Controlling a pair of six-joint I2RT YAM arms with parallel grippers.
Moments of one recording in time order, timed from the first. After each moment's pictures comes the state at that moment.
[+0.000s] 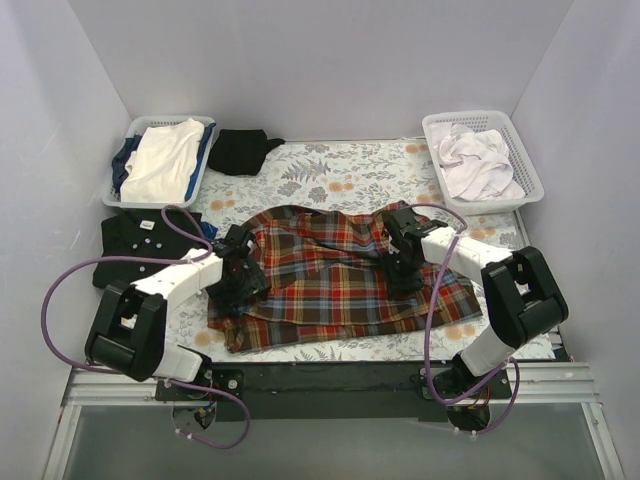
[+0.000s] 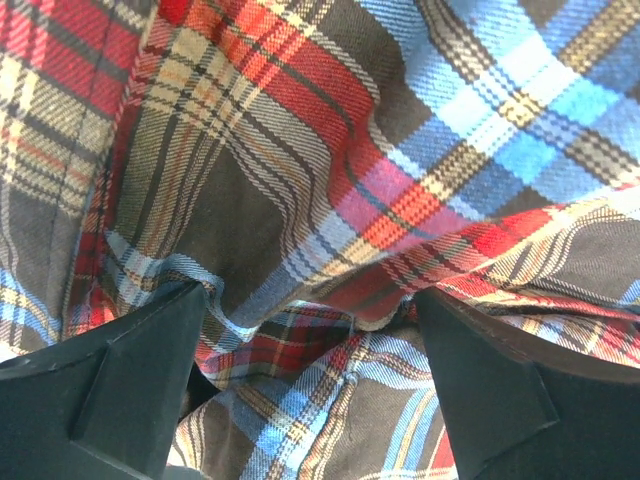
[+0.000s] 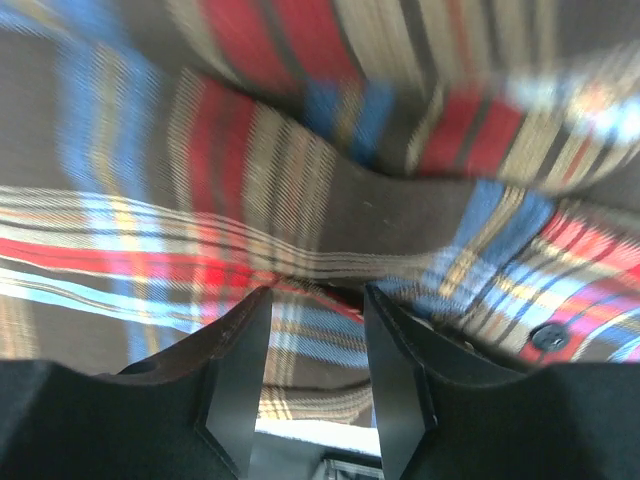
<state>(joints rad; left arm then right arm) -0.40 1.41 0.76 -0.75 -0.08 -0.94 0.51 1.58 0.94 -0.72 -0.09 0.29</state>
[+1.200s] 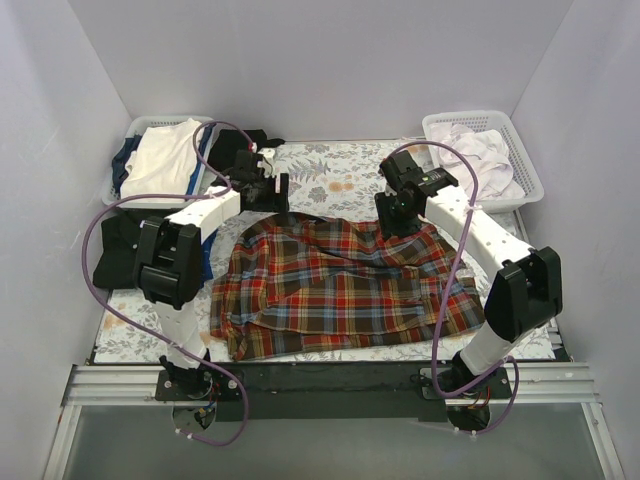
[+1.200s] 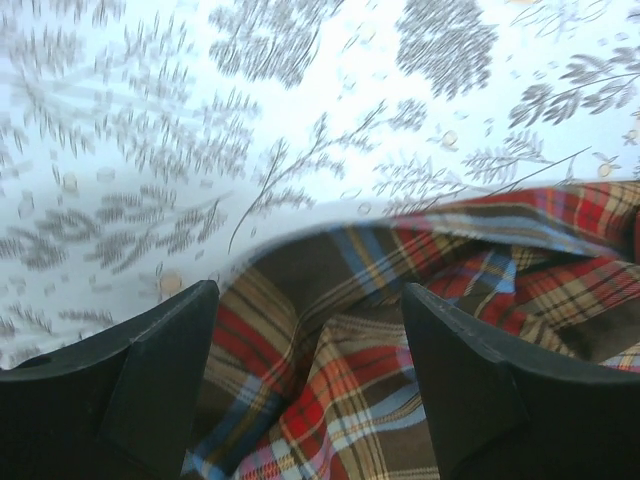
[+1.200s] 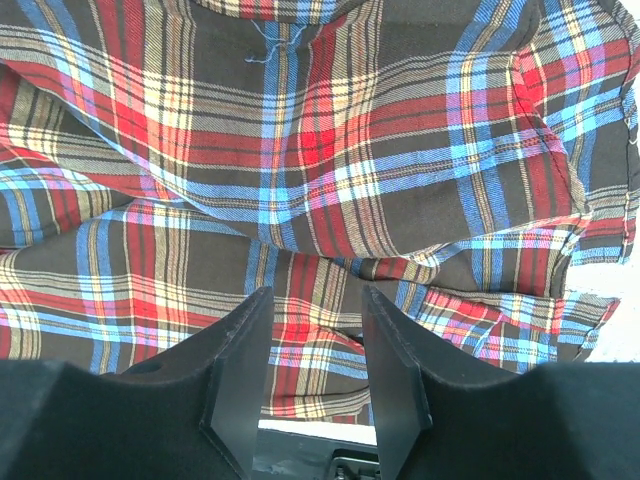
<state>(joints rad) -0.29 1.89 1.37 -0.31 0.12 -0.19 0.50 1.63 1.45 -0.98 0.06 0.29</state>
